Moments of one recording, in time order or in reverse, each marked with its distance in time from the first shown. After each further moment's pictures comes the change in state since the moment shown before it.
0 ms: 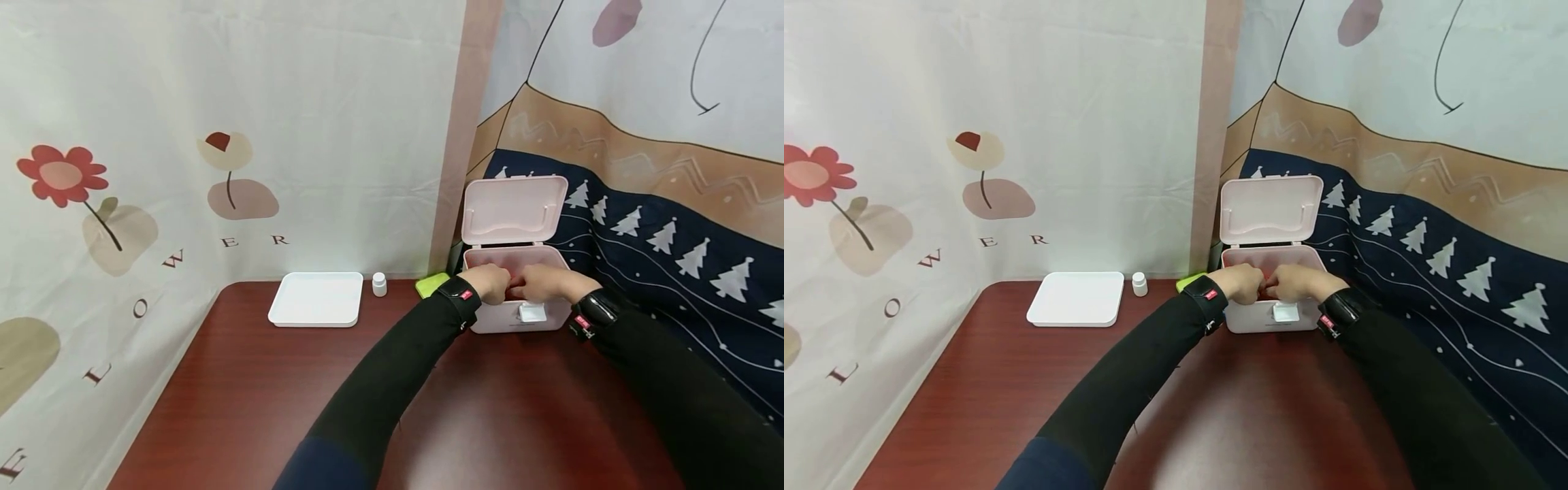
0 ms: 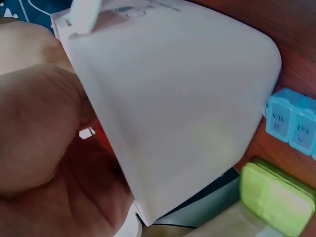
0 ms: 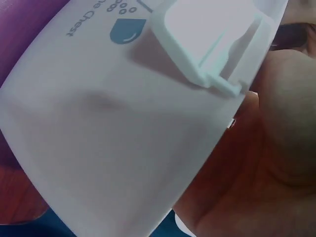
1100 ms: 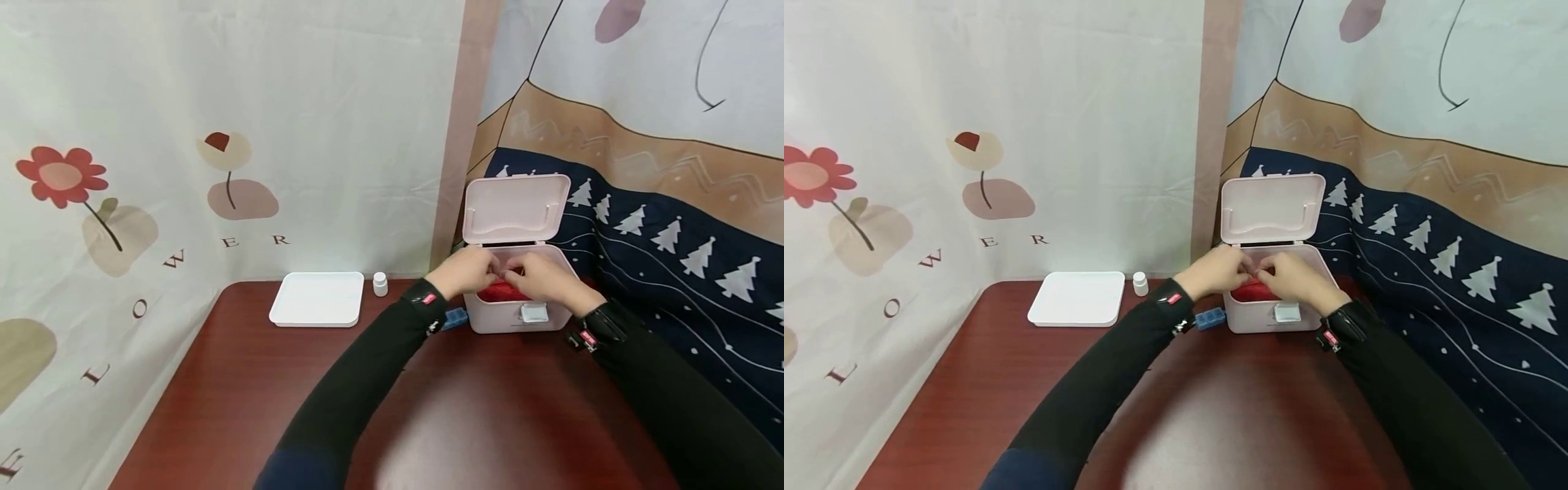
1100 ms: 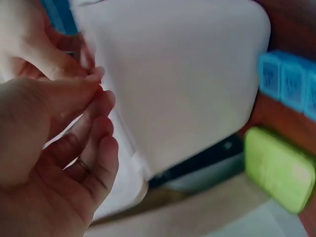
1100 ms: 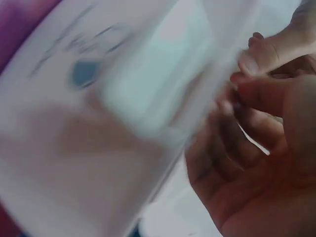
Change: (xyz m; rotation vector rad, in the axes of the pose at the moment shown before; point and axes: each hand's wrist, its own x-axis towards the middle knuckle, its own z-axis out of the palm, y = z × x) left_hand -0.063 -0.048 -0.019 -0.189 0.410 0.197; right_hand -0.038 -0.096 -0.035 0.161 0.356 0.038
